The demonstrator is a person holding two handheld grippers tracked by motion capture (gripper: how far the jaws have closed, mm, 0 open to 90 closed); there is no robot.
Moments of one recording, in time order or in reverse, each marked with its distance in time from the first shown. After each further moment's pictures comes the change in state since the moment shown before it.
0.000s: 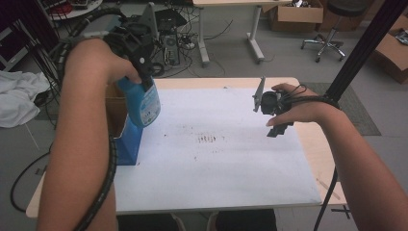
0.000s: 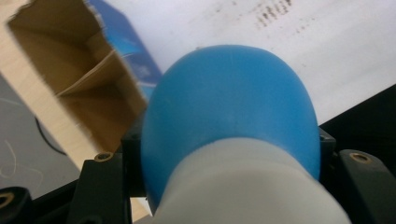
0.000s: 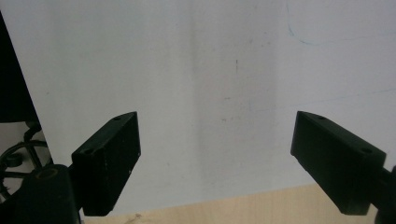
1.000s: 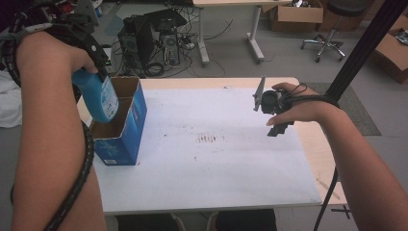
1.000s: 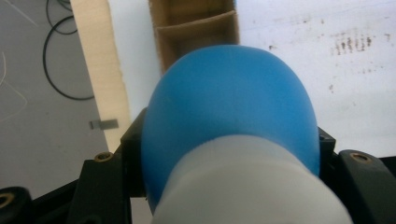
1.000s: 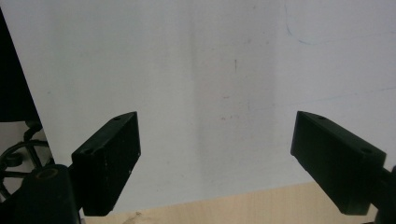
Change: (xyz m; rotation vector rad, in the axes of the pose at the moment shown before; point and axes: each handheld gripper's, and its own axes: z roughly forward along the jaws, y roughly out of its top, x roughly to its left) left arm 0.082 -0.038 -0.003 0.006 0.059 -0.393; right arm 0.000 0.000 -0.002 0.002 -0.003 0.003
